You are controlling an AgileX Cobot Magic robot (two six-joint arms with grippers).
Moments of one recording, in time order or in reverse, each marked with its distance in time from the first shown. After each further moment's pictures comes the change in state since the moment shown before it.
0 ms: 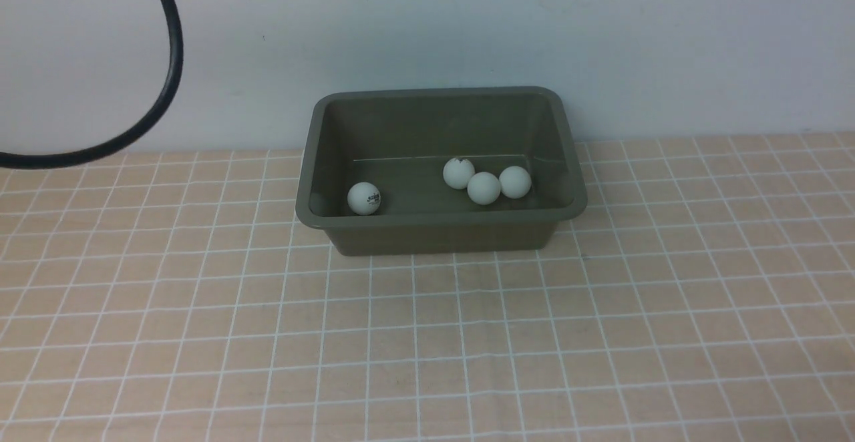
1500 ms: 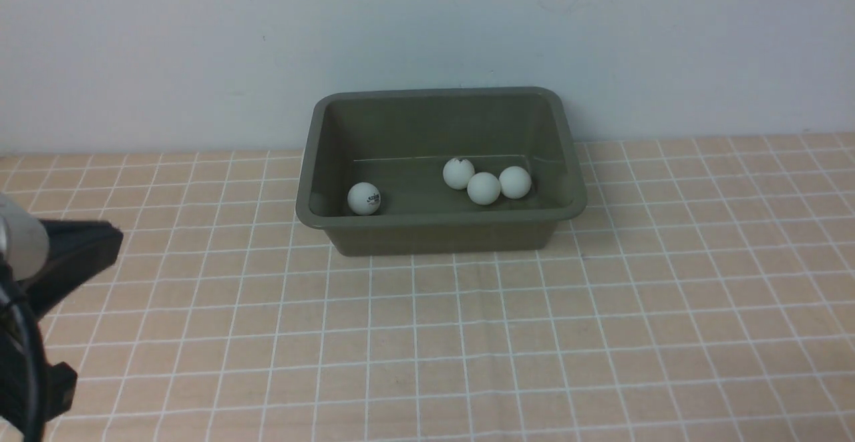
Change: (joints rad) right arm 0.000 0.000 0.000 0.000 0.000 0.000; left arm -0.002 -0.825 0.756 0.864 -0.429 -0.332
